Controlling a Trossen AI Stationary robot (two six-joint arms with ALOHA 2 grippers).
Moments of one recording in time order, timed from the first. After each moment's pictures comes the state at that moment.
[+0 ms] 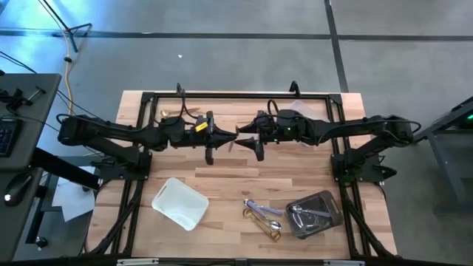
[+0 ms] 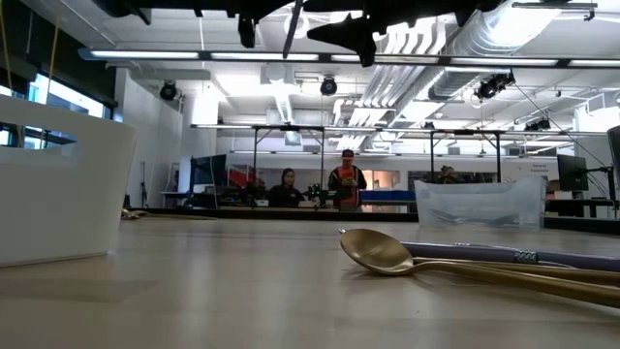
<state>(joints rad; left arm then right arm) 0.03 1.26 0.75 0.58 -0.03 -0.15 -0.08 1.43 1.00 0.25 -0.08 0.23</state>
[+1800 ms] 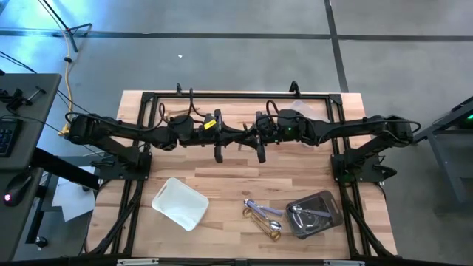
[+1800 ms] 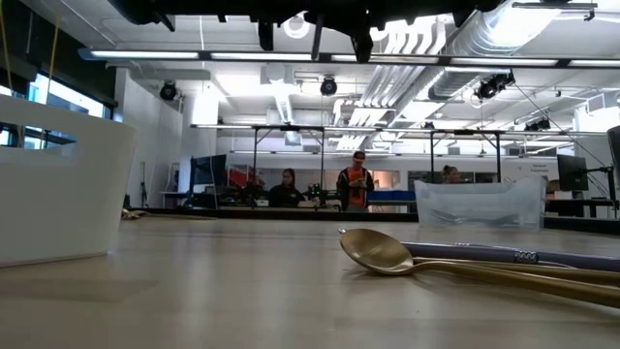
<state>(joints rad) 0.05 1.39 0.82 0.68 -0.02 -0.13 -0.09 1.43 1.00 0.27 -0.15 0.21</state>
